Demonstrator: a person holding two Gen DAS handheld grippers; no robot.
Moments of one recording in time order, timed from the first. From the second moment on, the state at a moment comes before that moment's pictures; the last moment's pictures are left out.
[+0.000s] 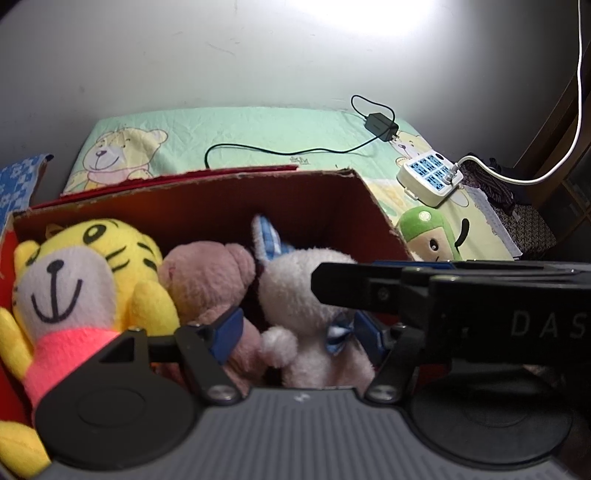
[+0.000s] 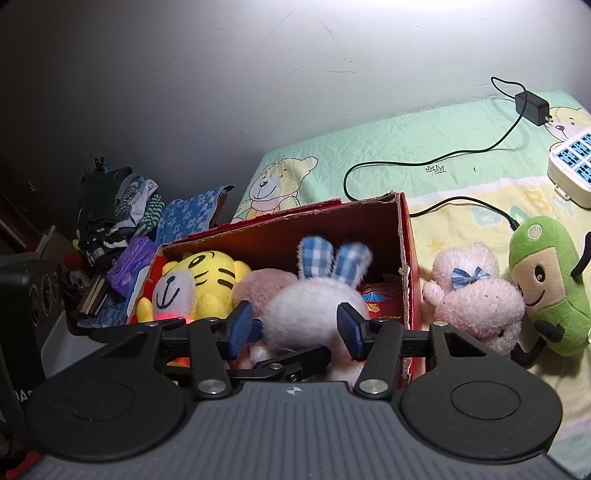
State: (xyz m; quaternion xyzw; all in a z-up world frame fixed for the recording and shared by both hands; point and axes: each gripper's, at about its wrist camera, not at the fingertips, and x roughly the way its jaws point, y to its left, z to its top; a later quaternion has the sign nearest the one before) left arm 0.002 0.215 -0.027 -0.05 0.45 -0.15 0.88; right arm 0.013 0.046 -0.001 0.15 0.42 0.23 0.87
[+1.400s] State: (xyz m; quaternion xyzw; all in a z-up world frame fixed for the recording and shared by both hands) left arm -0.011 0.192 -0.020 0.03 0.45 -0.08 0.89; right arm 0.001 0.013 -0.021 0.22 0.43 0.20 0.85
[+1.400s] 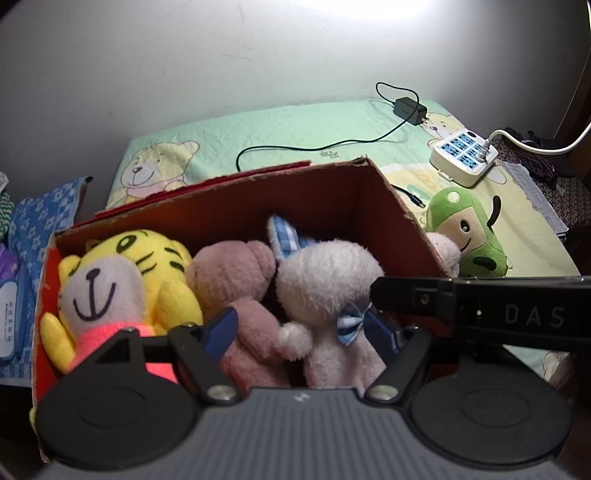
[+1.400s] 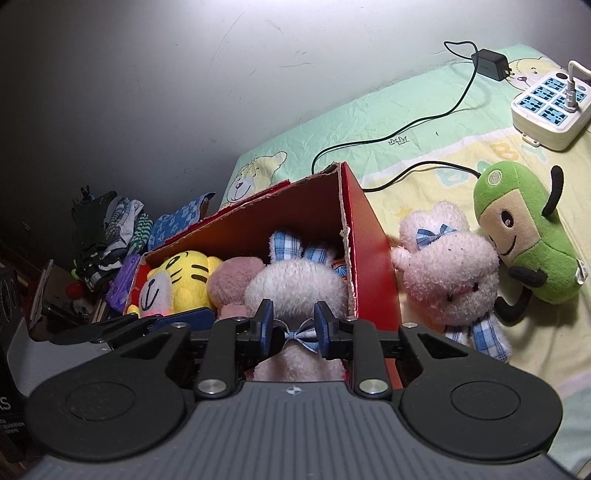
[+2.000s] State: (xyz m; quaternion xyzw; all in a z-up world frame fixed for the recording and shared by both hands) left arm -0.014 0.196 -0.028 0.03 0.48 -0.04 0.88; right arm -0.003 0.011 -0.022 0.22 0.43 0.21 0.85
